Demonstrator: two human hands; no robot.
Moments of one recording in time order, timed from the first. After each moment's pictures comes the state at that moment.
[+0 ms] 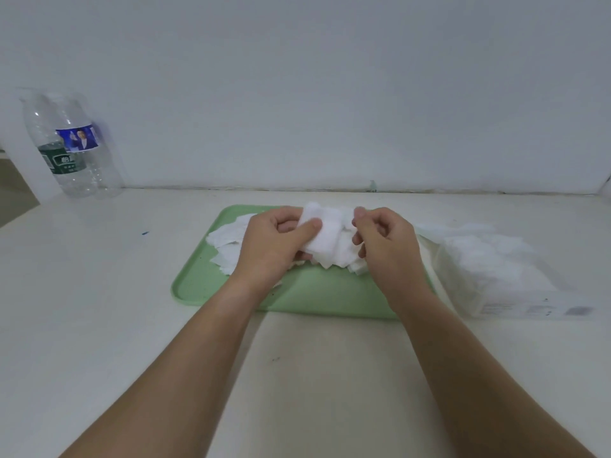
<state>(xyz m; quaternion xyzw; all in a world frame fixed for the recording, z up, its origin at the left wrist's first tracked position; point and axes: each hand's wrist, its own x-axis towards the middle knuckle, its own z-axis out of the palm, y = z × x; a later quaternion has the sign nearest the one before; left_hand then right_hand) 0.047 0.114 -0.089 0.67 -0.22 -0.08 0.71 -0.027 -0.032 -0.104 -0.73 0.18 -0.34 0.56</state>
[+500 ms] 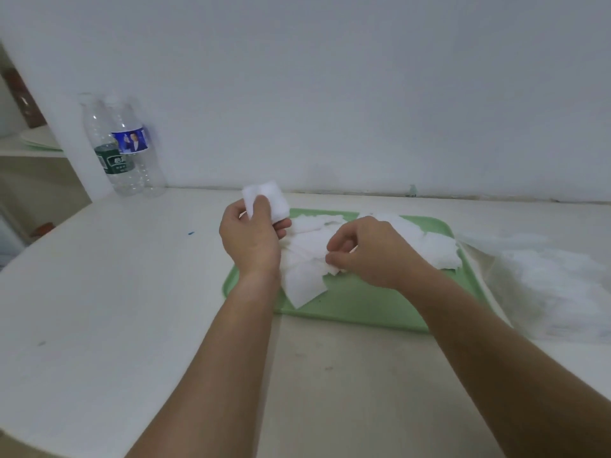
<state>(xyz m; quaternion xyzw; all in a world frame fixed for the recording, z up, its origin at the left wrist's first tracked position) 0.096 0.152 -0.085 0.57 0.05 0.12 0.81 0.017 0.009 -0.075 -0.94 0.09 -0.07 0.32</state>
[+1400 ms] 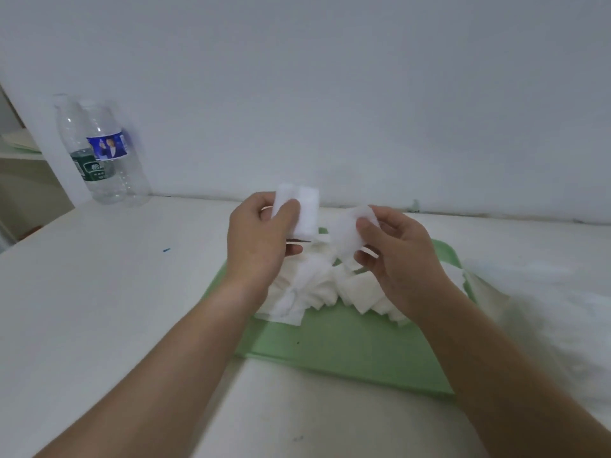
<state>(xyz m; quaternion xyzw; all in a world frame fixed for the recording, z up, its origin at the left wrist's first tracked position) 0.105 0.123 -0.063 0.69 -0.09 0.04 0.72 0.043 -0.036 -0.083 -0.59 0.10 -0.19 0.78</state>
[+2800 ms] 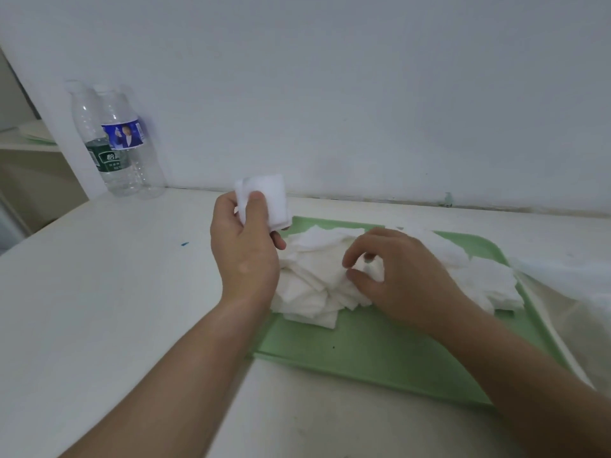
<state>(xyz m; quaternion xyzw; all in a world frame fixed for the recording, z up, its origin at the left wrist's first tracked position) 0.134 0.154 -0.098 0.64 -0.04 0.18 0.75 0.051 -0.012 -0.101 -0.95 -0.03 -0.18 0.23</state>
